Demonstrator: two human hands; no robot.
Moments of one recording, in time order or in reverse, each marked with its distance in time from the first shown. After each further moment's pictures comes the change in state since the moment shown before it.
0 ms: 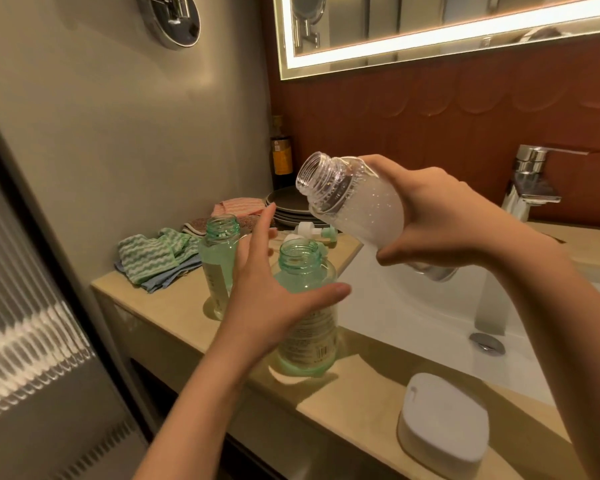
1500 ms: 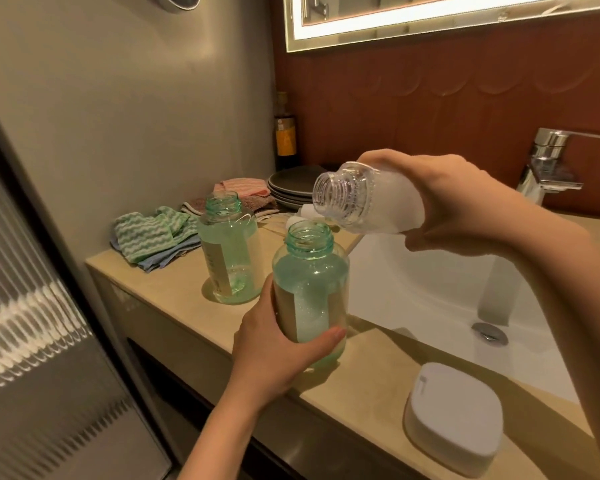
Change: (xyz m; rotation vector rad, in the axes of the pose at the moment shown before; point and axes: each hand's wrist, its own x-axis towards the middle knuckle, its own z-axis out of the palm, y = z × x) left_hand -0.033 -0.065 0.030 -0.059 0.032 -0.040; right_hand 0.005 0.012 0.011 -0.089 -0.037 -0.049
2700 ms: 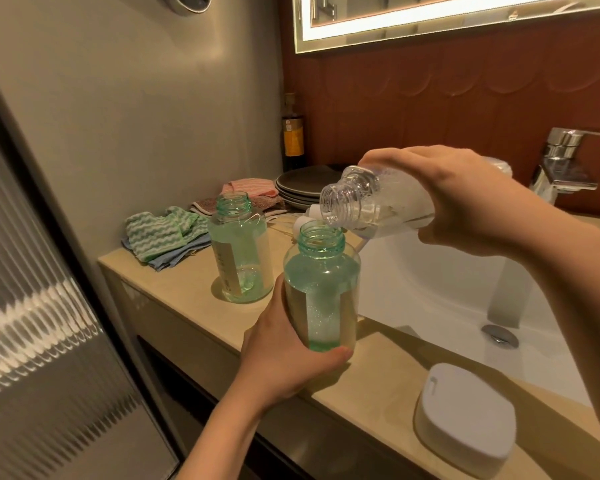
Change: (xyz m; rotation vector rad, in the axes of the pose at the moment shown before) left_hand 0.000 0.008 -0.005 0.204 -0.134 -0.128; right_hand 0.001 -0.006 -0.001 -0.128 0.096 -0.102
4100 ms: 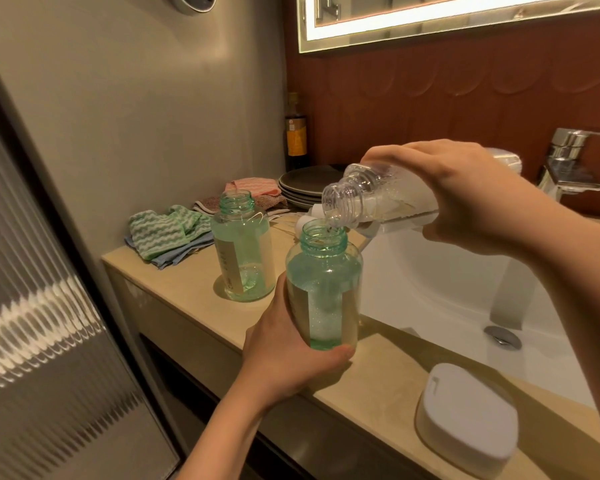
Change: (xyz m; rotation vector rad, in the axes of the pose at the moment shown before) left_hand -0.001 0.001 0.002 -0.002 0.011 -0.017; right_hand 0.001 0.000 -0.001 -0.039 0.013 -0.031
